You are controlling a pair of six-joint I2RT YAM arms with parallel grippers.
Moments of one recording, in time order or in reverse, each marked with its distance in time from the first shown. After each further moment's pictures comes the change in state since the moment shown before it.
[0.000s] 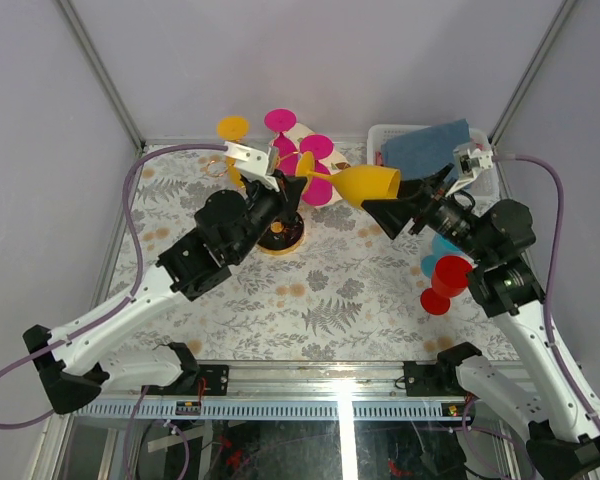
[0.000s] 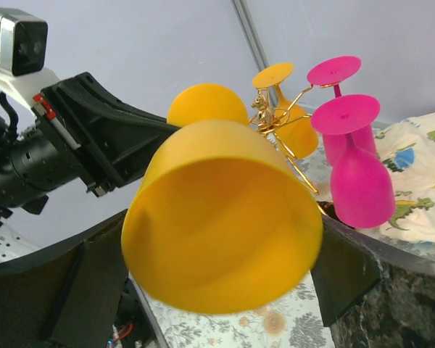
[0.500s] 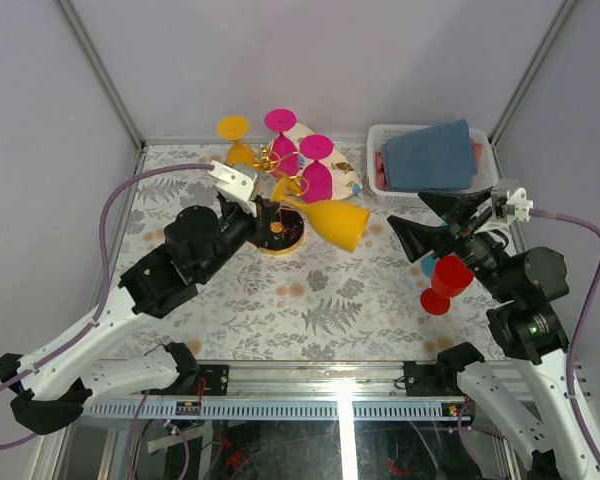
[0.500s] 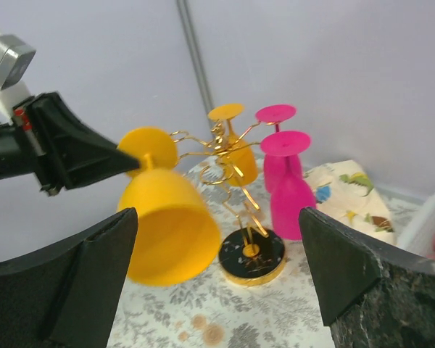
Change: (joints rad) left arm 0.000 -0.177 -0.038 -0.249 0.034 0.107; right arm 0.000 -0.238 -0.054 -0.097 0.137 -0.203
